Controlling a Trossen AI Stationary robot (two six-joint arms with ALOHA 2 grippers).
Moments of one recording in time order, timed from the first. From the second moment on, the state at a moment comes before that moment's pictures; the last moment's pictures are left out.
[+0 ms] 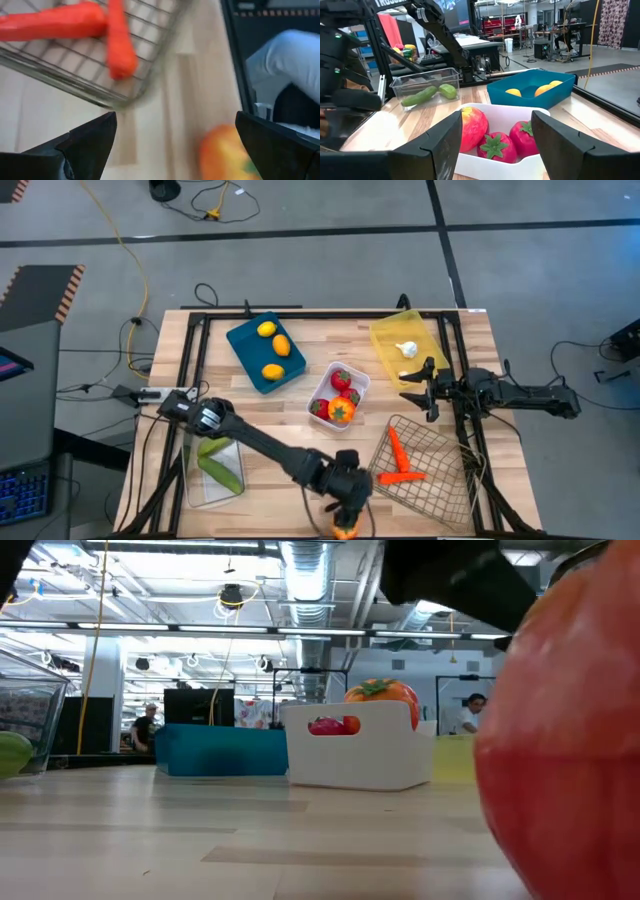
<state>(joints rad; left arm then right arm) -0.45 2.36 2.15 -0.70 -0.13 -0.36 -0.05 0.01 0.00 0.03 0.05 0.11</state>
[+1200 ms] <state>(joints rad) -0.55 2.36 2.13 -0.62 -0.06 -0.38 -0.05 0.01 0.00 0.03 0.05 0.11</state>
